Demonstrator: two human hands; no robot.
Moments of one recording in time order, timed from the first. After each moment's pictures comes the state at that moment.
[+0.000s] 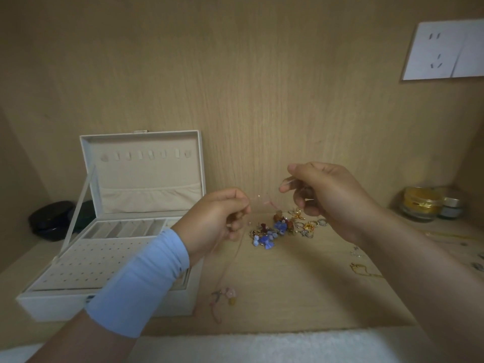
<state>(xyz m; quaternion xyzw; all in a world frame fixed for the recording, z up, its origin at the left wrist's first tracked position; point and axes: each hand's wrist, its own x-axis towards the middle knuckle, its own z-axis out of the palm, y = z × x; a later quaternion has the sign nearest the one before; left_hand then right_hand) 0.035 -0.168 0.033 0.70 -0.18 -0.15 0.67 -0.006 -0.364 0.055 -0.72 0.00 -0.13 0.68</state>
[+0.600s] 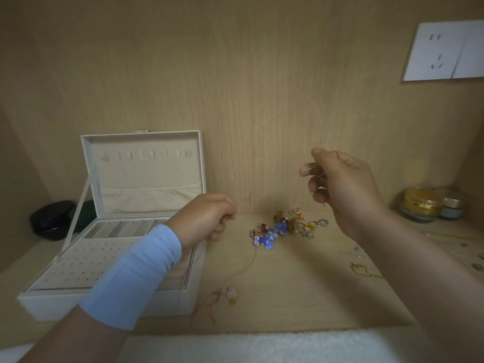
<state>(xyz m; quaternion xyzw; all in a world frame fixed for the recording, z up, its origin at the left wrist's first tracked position) 0.047 -0.158 0.034 0.81 -0.12 -0.12 0.57 -0.002 -0.371 0.057 -0.65 0.05 -0.24 0.72</state>
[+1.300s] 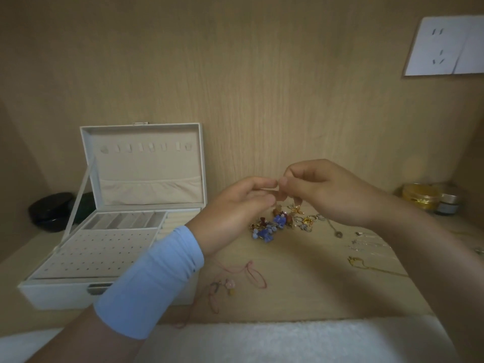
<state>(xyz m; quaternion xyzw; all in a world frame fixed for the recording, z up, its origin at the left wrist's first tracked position) 0.017 -0.183 0.033 0.75 -0.27 -0.11 0.59 -0.022 -0.369 0.071 -0.91 -0.12 -0.08 0.39</state>
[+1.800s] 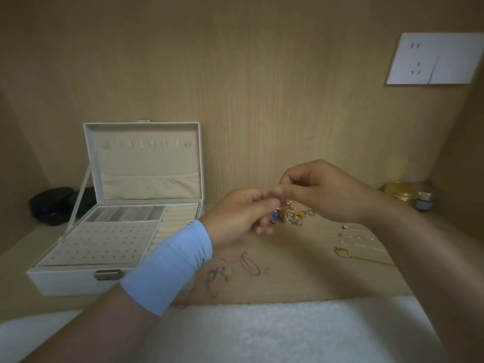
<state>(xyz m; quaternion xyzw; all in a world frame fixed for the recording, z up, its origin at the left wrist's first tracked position) 0.006 -0.193 0.026 0.72 -0.28 -0.17 0.62 -0.030 -0.377 0.068 -0.91 -0.17 -0.08 0.36</state>
